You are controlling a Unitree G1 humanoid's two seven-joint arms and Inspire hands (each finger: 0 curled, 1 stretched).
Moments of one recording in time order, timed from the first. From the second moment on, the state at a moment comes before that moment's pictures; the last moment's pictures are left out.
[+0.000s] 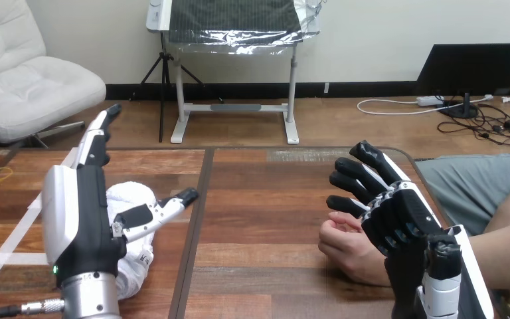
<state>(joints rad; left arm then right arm) 0.18 0.01 0.02 -0.25 0.61 -0.06 0.31 0.57 -0.11 0.18 -0.35 0.18 -0.60 0.21</state>
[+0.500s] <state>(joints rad) 0.11 0.00 0.00 -0.21 0.68 0.13 0.35 0.57 -0.11 0.18 -0.35 0.18 -0.59 0.21</state>
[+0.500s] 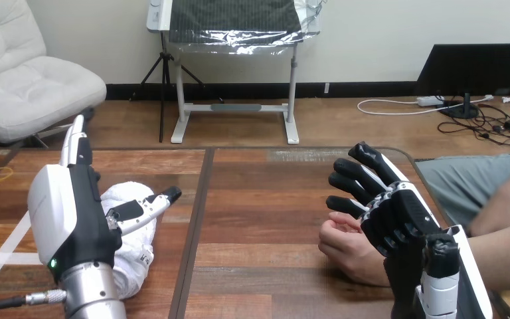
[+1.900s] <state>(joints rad) -0.09 -0.01 -0.04 -0.01 0.73 0.52 0.38 0.55 -0.10 0.18 -0.35 0.17 -0.59 0.21</state>
